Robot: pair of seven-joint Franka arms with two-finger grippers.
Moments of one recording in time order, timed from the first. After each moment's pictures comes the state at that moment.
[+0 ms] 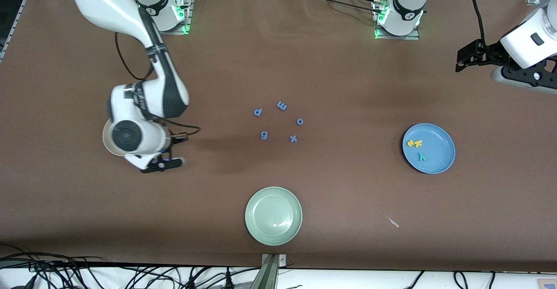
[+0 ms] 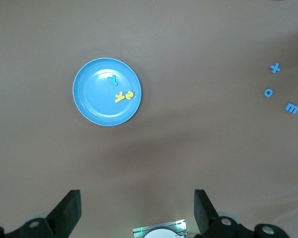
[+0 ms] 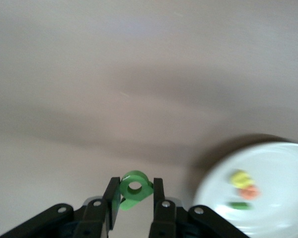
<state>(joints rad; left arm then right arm) -0.15 0.05 0.08 -1.49 -0.02 1.39 0.13 0.47 0.58 -0.30 -1.62 0.11 1.91 -0.12</state>
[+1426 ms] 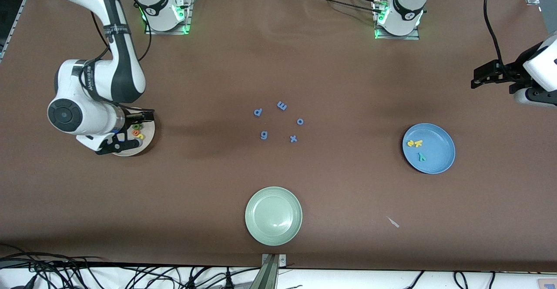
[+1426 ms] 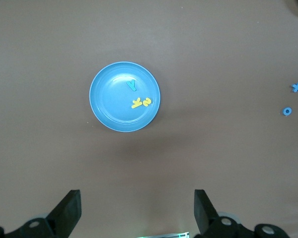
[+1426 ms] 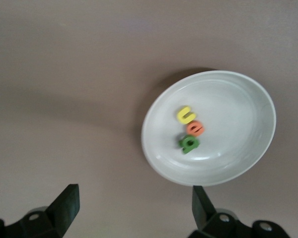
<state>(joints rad) -0.06 0.10 0.07 -1.48 -0.02 1.44 0.13 0.57 0.42 -0.48 -1.74 0.11 1.78 -0.15</state>
